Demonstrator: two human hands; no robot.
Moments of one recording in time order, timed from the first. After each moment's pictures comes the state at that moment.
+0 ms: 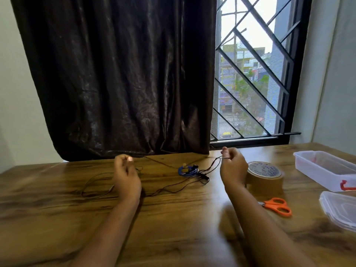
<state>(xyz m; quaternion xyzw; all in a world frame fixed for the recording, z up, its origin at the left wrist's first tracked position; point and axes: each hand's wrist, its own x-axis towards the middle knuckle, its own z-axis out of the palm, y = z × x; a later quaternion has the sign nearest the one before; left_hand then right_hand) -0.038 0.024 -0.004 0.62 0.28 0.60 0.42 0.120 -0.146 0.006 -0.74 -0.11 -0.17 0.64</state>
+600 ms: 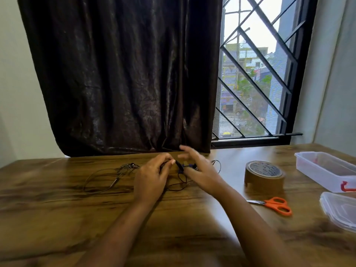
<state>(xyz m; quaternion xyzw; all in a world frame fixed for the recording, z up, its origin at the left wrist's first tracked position) -0.034 -0.003 -0.002 0.83 0.07 0.53 0.15 0.074 -0.131 0.009 -0.70 -0.54 -0.01 0.47</state>
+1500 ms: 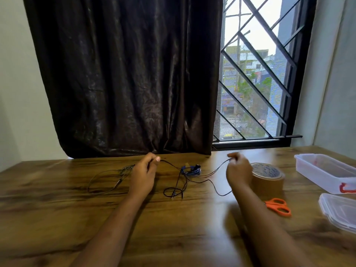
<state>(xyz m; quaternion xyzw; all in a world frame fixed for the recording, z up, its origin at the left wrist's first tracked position) -0.037 0.029 -0.003 0.82 0.16 0.45 0.33 0.127 -0.159 0.000 -0.80 -0.12 -0.17 0.57</state>
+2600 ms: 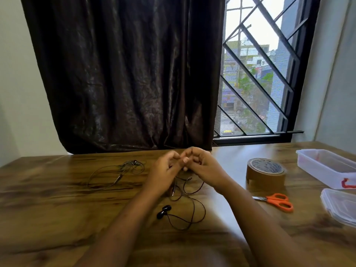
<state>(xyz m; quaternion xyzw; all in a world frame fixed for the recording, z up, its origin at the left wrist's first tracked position) -0.032 -0.019 0.013 0.86 0.06 0.36 0.37 0.070 -0.132 0.019 -0.61 -0.52 0.12 0.59</state>
